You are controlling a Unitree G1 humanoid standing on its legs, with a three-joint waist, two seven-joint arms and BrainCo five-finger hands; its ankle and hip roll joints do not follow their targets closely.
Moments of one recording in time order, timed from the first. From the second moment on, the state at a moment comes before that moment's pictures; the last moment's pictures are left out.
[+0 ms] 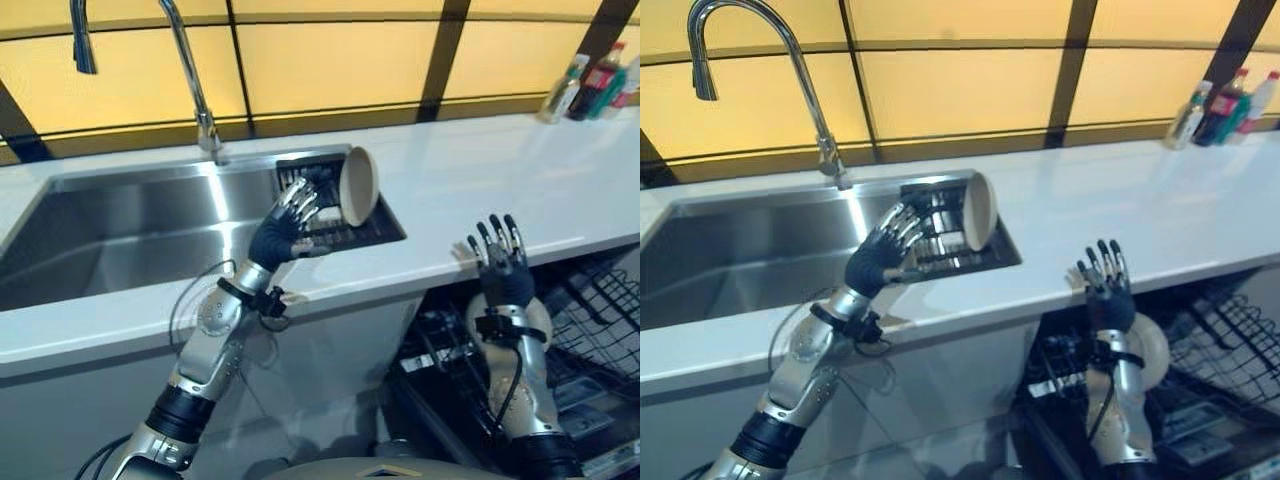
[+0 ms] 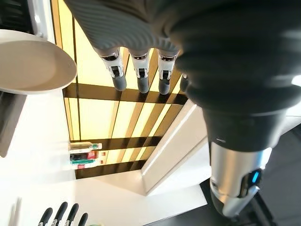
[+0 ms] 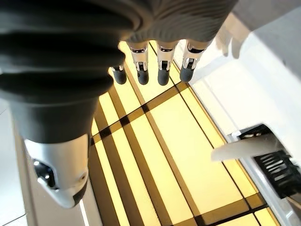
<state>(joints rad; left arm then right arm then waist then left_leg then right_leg) -0.18 0.36 -0.26 -0.15 -0.52 -0.24 -0.26 0.05 -0.30 -0.03 0.04 0.85 -0.32 0.06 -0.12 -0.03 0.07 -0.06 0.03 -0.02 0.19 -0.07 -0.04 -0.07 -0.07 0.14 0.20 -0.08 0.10</state>
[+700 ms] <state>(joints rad) -0.29 0.46 -0.23 -0.17 -0.49 -0.23 -0.19 0.00 -0.32 -0.03 -0.03 0.85 -0.26 0.05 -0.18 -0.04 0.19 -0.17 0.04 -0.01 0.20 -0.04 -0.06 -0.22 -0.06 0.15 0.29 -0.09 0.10</state>
